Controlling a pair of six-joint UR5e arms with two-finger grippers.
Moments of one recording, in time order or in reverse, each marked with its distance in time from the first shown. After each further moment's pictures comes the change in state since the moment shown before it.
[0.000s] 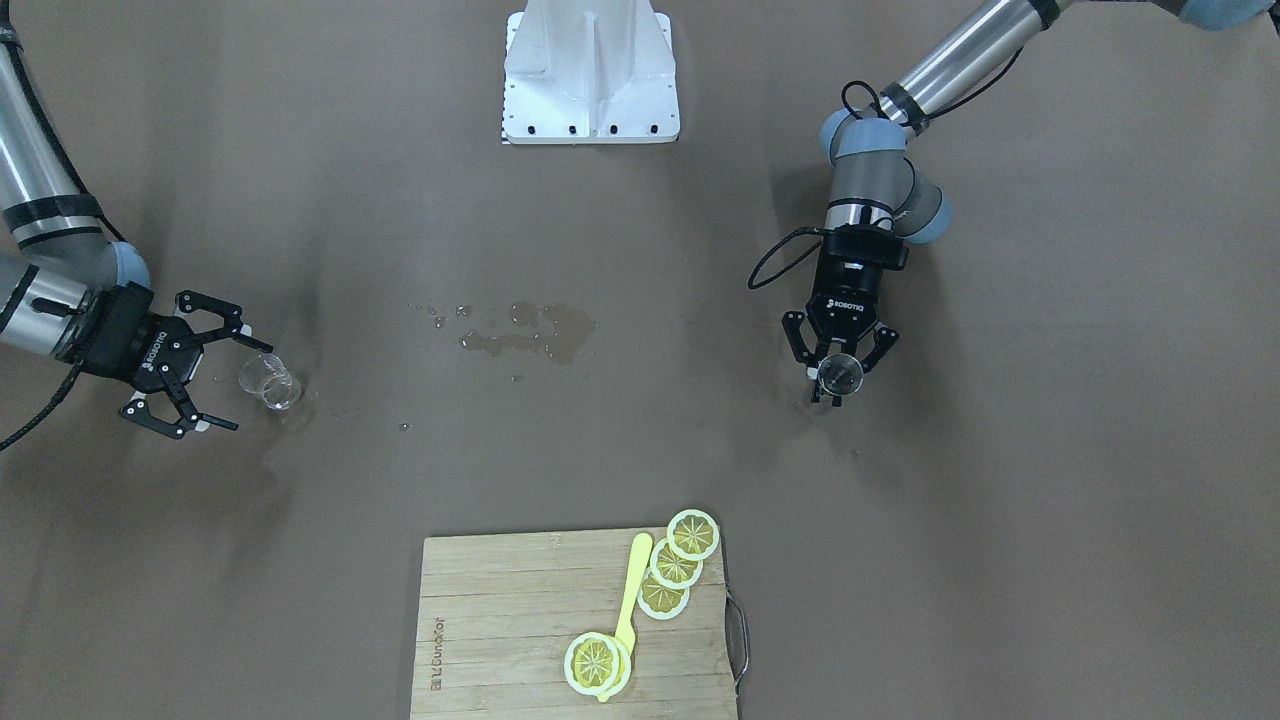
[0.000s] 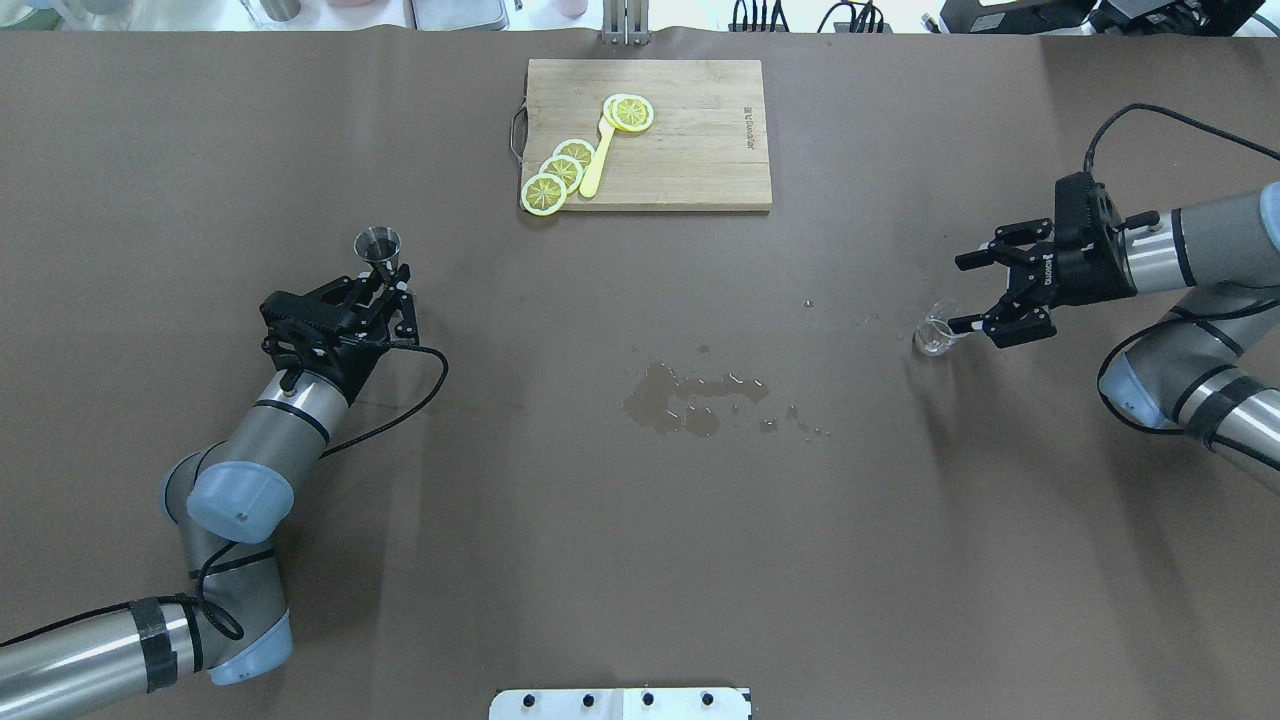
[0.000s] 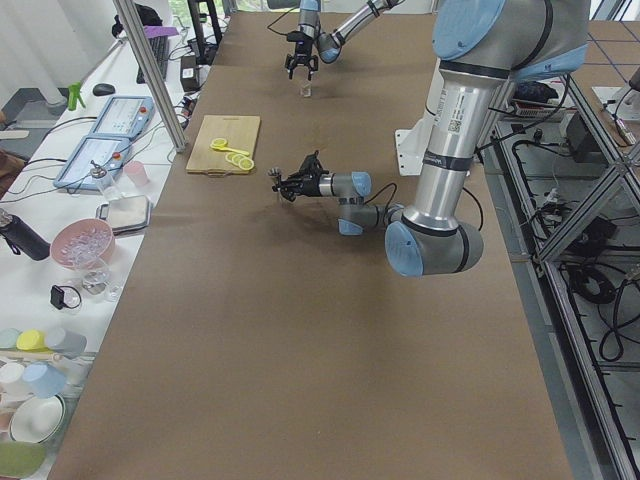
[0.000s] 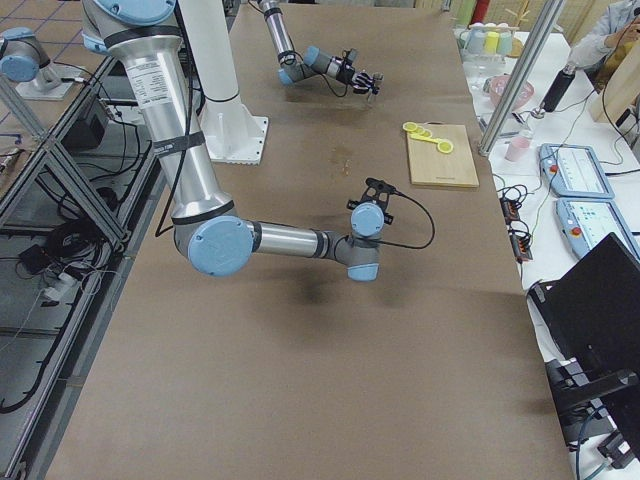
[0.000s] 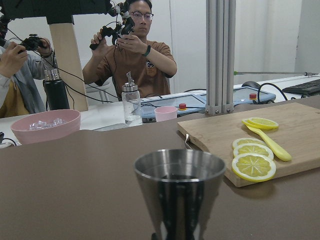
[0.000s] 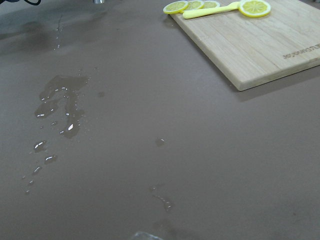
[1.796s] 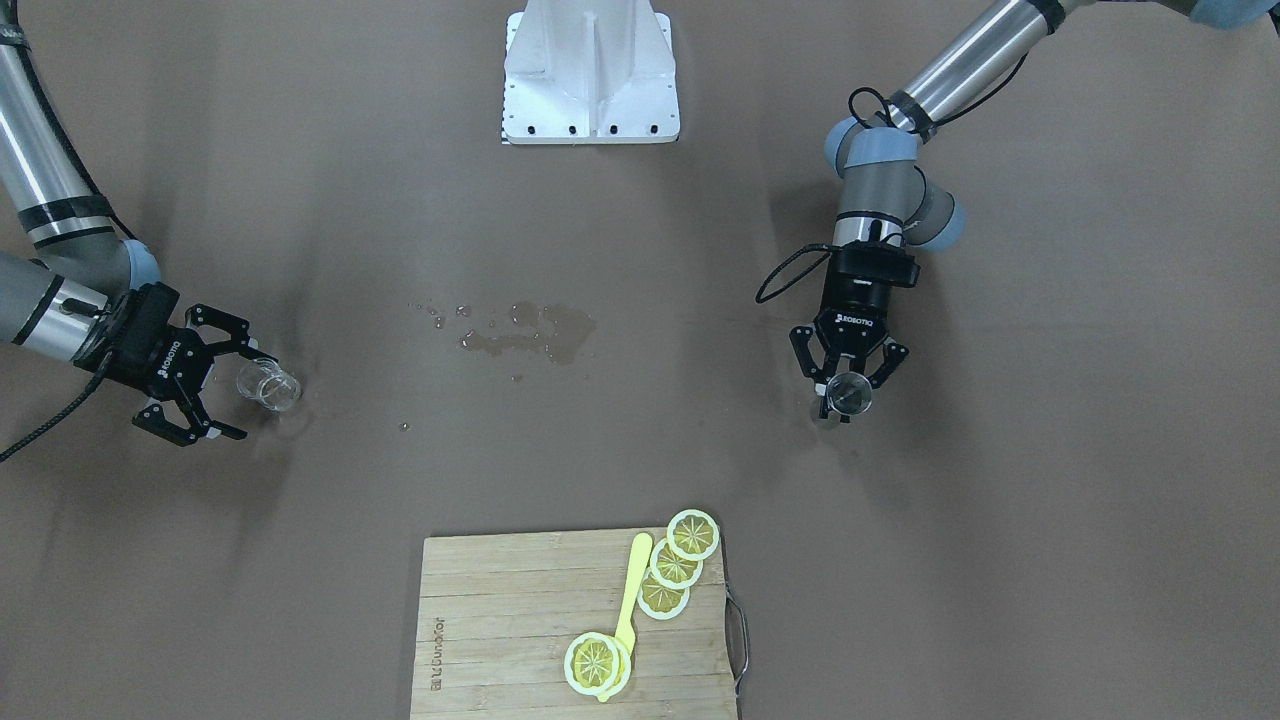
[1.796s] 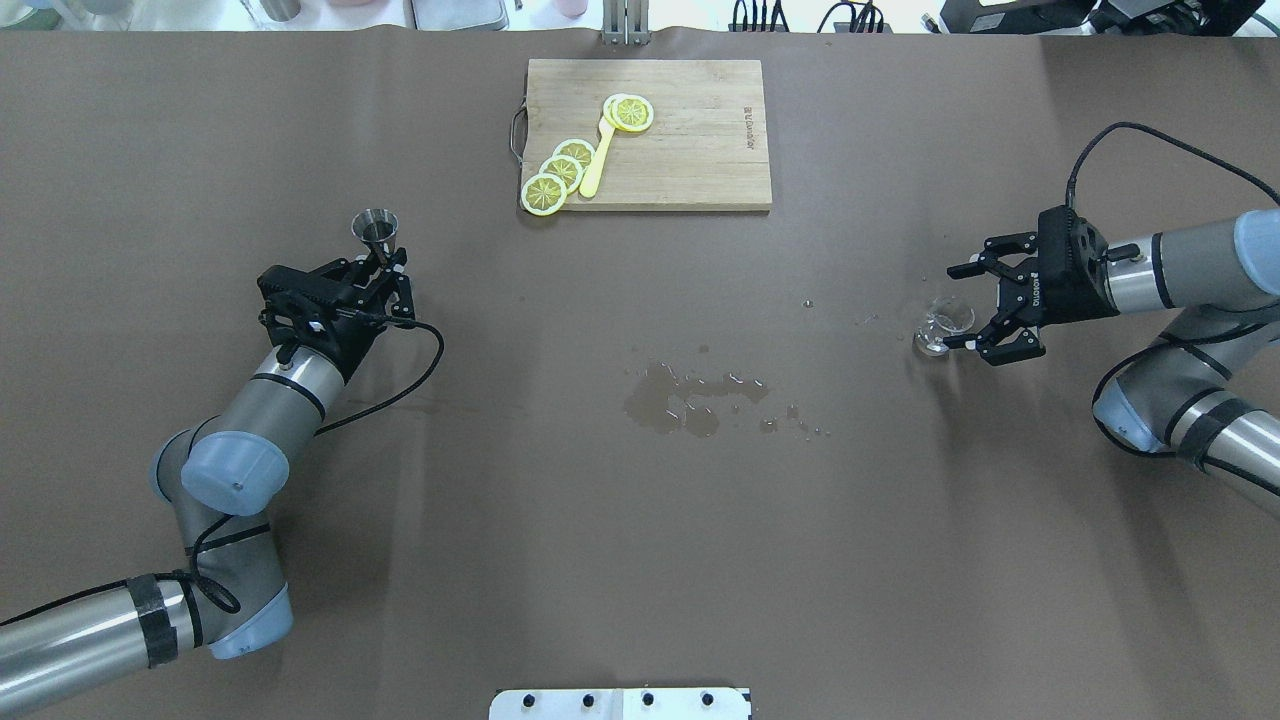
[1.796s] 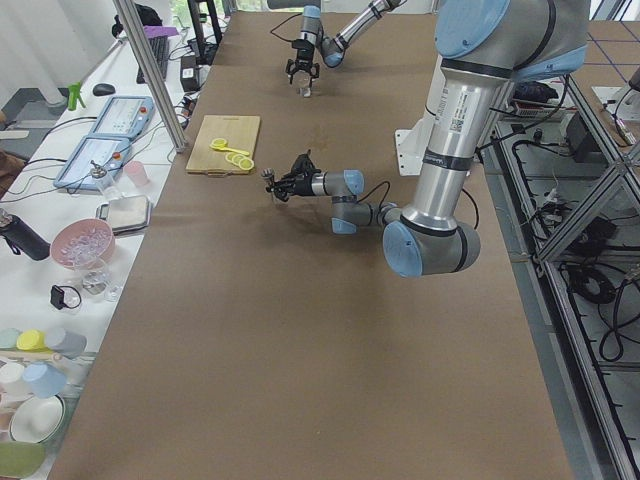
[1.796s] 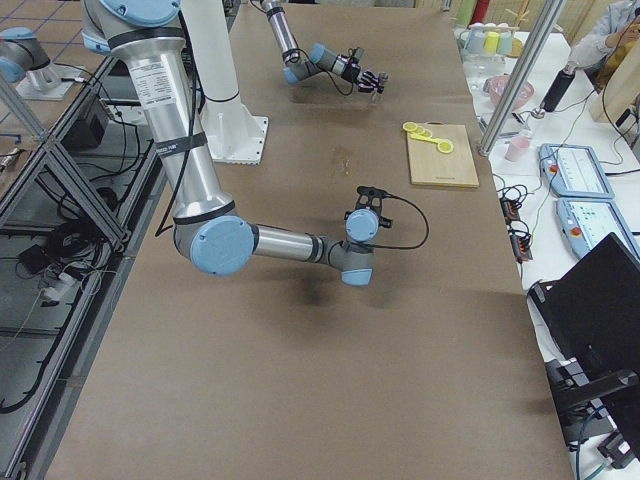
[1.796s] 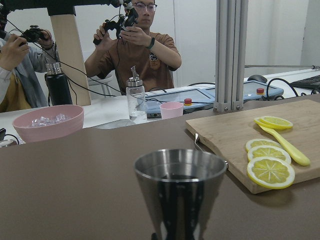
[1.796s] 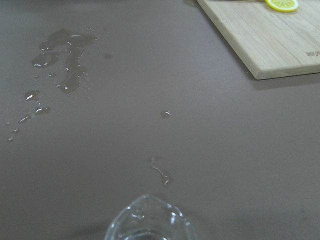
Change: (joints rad) left arm -0.042 -0.008 0.000 0.040 -0.063 -0.024; right arm -0.064 -0.011 -0.037 0.003 -0.095 -0.222
